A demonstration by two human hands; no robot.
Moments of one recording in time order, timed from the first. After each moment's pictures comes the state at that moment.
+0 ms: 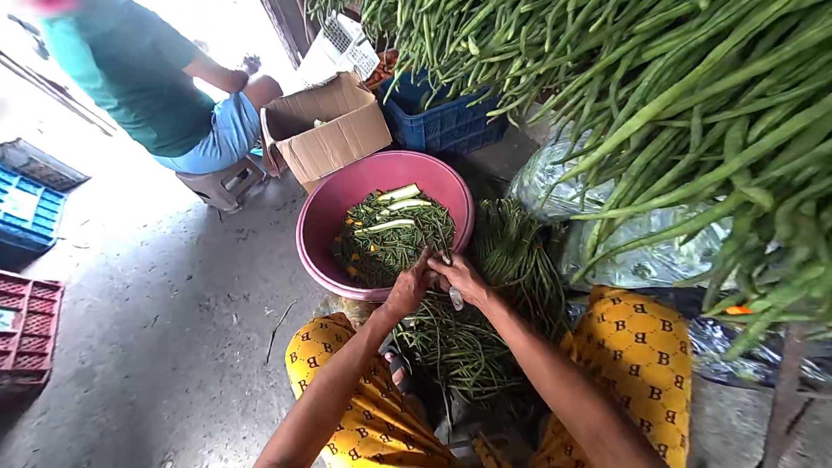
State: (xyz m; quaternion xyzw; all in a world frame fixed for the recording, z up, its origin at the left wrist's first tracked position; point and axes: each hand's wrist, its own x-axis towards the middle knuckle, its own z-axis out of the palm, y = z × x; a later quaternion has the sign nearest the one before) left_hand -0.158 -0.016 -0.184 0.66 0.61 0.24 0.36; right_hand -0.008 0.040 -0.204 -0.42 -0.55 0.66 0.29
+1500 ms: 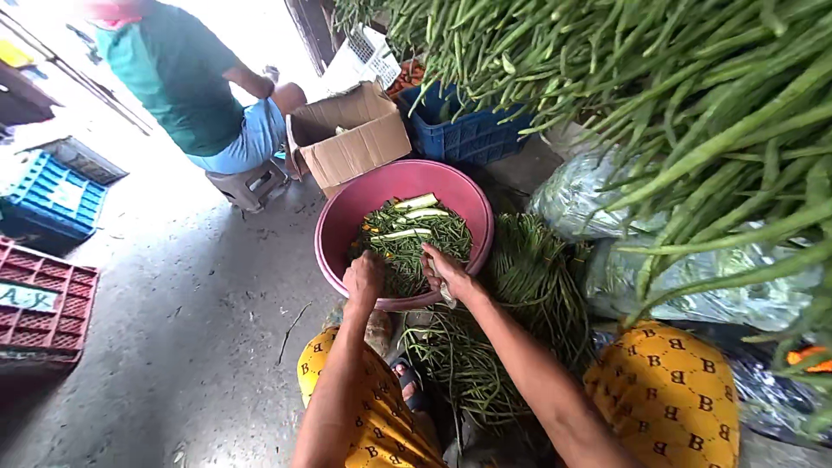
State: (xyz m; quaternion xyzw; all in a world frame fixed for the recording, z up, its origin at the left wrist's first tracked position) left_hand -0.241 -0.003 -0.132 0.44 0.87 0.08 0.20; right_hand -0.079 0.073 -0.183 -0.45 -0.42 0.77 0.19
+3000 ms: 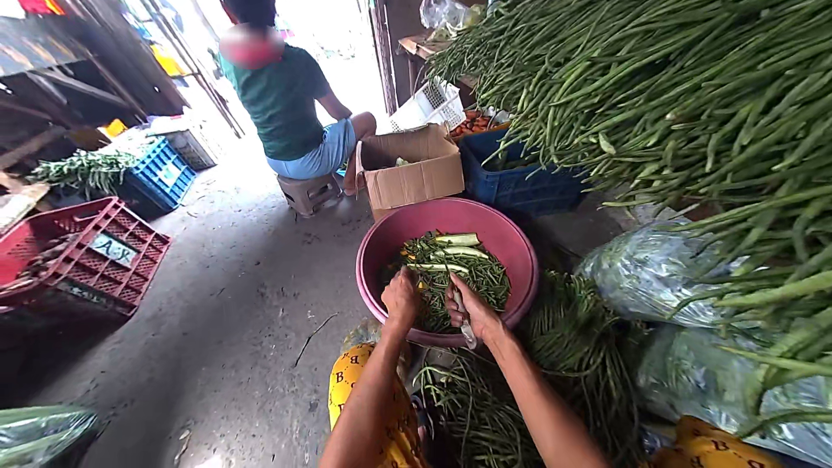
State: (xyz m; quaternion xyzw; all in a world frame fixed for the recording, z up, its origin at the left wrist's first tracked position) left_hand -0.249 0.005 -0.129 0.39 0.88 0.17 0.21; right_hand -0.108 0.066 -0.162 -0.39 -0.42 0.80 0.17
